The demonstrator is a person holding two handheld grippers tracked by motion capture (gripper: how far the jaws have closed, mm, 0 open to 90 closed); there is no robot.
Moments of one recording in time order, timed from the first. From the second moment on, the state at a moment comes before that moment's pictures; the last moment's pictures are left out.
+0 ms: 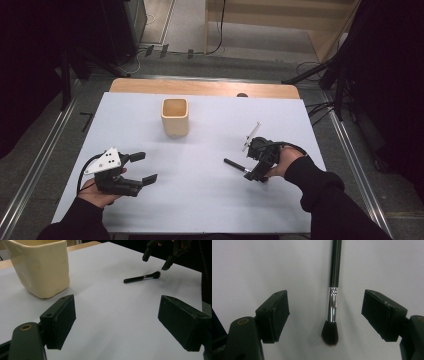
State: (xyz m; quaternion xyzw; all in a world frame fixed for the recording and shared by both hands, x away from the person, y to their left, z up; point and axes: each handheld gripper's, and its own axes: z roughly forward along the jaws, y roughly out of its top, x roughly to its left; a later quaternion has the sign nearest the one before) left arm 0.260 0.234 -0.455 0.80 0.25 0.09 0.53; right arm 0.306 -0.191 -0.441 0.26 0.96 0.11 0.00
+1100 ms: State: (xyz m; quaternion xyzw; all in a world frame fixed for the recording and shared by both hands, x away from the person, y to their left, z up) left arm 0.260 0.232 -0.455 0.80 0.25 0.09 0.53; right arm 0.306 -0.190 -0.486 0.27 0.96 0.08 0.00
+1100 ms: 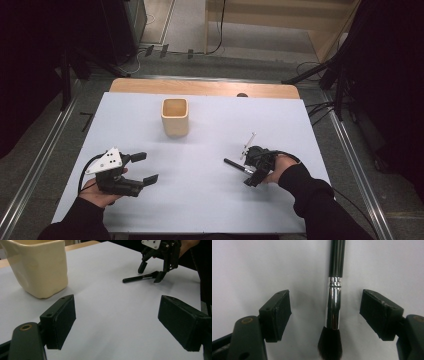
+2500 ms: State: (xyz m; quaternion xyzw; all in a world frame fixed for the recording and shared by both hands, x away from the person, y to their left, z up) left arm 0.261 0.232 -0.456 0.80 0.25 0.08 0.53; right arm 0.312 -0.189 -0.482 0.28 0.96 0.05 0.00
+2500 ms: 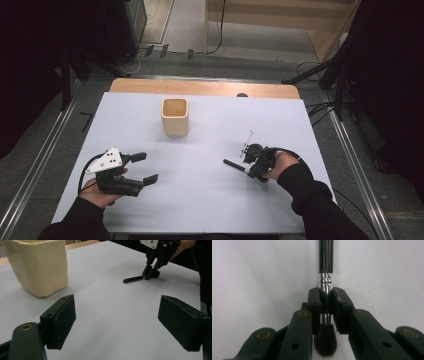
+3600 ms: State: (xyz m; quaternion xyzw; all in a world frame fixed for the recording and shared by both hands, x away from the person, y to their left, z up) left arm 0.265 0.226 -0.451 0.82 0.24 0.02 0.52; right arm 0.290 -0.218 -0.453 0.31 0.91 0.29 -0.03
